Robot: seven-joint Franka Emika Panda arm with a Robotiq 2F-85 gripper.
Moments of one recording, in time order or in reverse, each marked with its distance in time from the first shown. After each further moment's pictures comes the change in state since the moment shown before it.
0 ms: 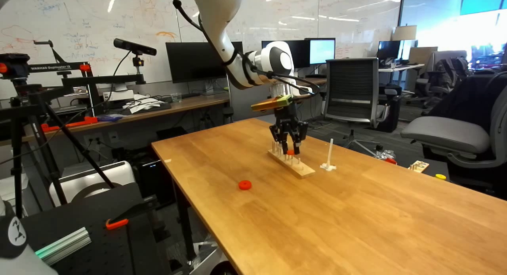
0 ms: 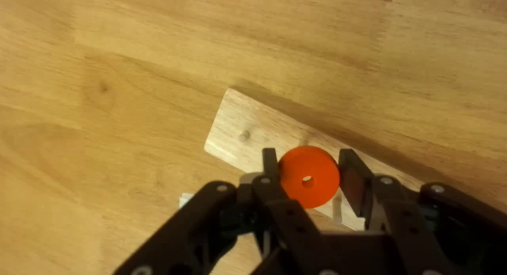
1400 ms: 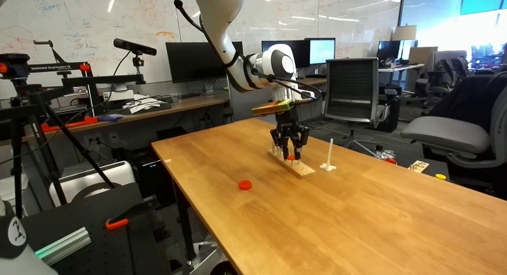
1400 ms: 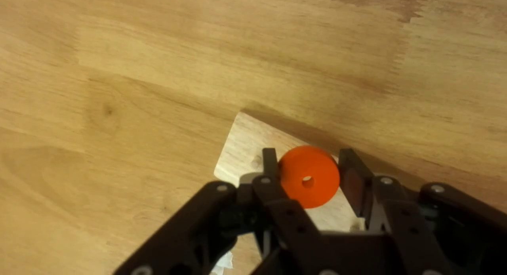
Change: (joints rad) arm -0.020 -0.008 0.000 -0.042 0.000 0.019 0.000
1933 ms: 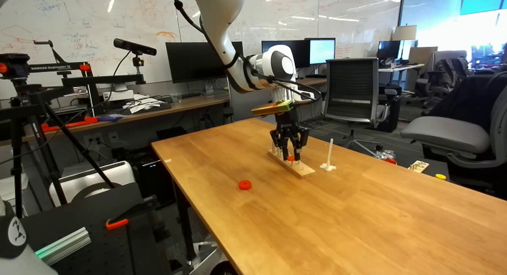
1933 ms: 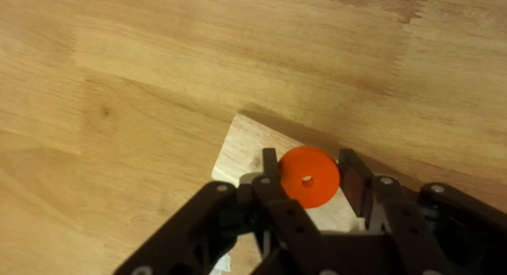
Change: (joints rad) arm 0.001 0.005 0.000 0.000 0.000 0.002 0.000
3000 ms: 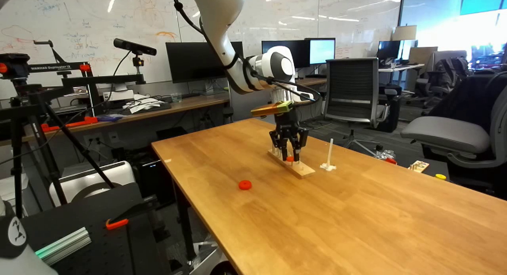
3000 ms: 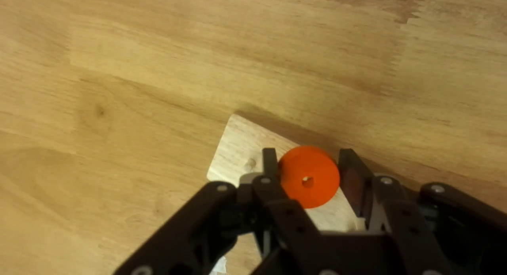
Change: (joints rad) arm 0.004 0.006 0.000 0.004 0.000 0.000 0.001
